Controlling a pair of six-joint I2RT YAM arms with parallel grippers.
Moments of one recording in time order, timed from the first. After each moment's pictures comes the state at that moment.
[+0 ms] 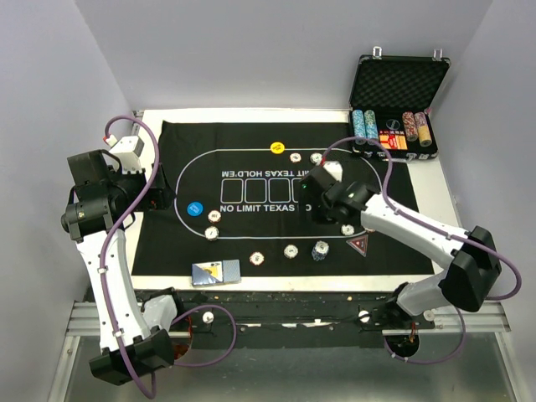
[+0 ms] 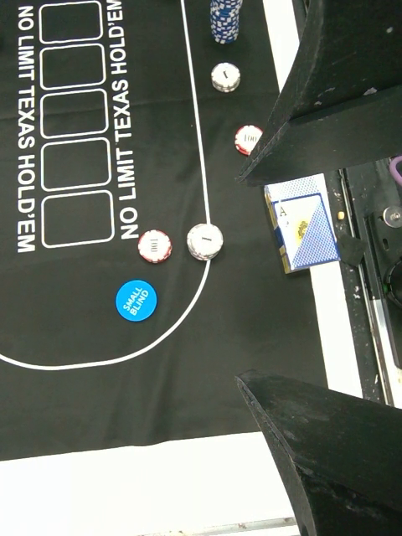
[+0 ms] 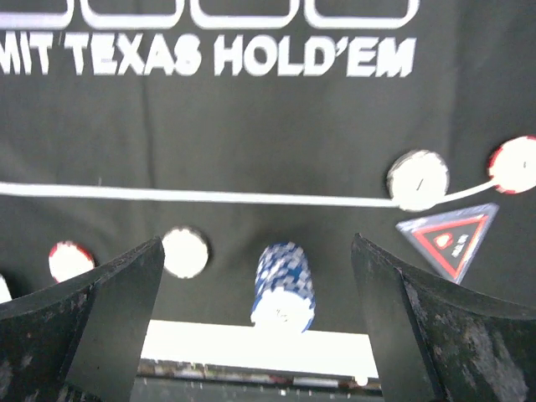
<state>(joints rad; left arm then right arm) 0.34 0.97 1.30 -1.08 0.49 0.13 0.76 1.43 1.15 -0.77 0.38 0.69</state>
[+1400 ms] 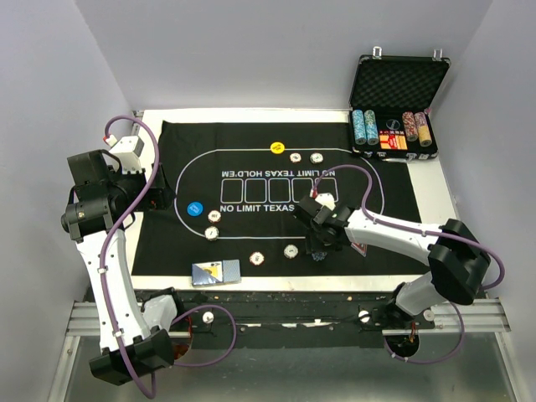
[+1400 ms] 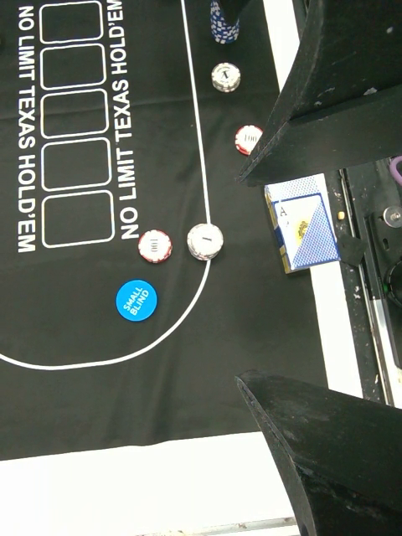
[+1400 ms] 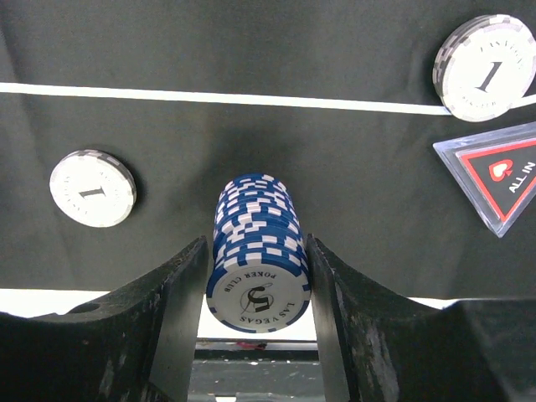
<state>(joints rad) 0.34 0.97 1.30 -1.08 0.49 0.13 0.91 1.50 0.95 -0.77 0.31 0.78</state>
